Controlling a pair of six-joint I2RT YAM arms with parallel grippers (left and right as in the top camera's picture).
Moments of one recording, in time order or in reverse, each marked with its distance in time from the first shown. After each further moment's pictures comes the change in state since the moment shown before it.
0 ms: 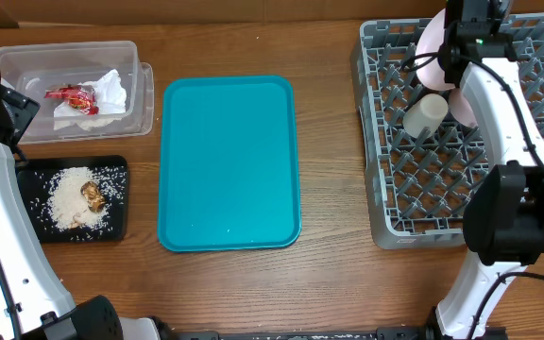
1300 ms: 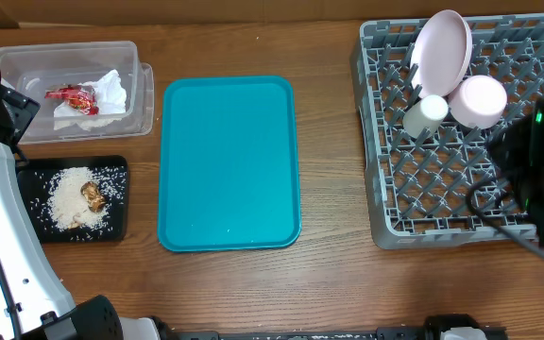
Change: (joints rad) left arm 0.000 0.000 0.000 0.000 0.000 0.000; right arm 0.066 -0.917 -0.216 -0.725 -0.314 0.761
